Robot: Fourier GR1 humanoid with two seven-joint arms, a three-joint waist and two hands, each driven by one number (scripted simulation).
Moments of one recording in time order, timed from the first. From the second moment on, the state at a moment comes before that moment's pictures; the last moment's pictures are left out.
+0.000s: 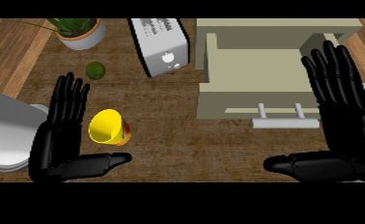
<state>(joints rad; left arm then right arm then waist) 0.09 0.02 -0.07 -1.88 0.10 0.10 -0.07 -0.09 -0.07 -0.02 -2.05 -0.10 0.08 0.12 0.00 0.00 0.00</state>
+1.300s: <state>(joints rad) 0.07 0.04 0.09 -1.36 0.12 -0.01 -0.43 -0.11 -0.07 -0.02 -2.07 -0.11 0.09 0.16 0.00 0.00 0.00</state>
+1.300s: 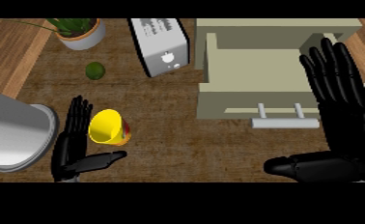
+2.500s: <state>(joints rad) -0.12 0.10 0.19 -0.84 0.14 -0.08 -0.73 -0.10 -0.07 -0.03 -2.08 -0.13 0.11 0.16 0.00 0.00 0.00</state>
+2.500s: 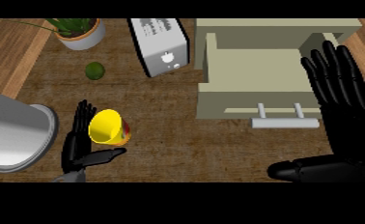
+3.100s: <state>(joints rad) -0.24 0.09 0.21 -0.68 0.18 -0.13 -0.79 -0.09 -0.07 -0.04 -2.08 -0.14 0.13 0.16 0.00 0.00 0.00</state>
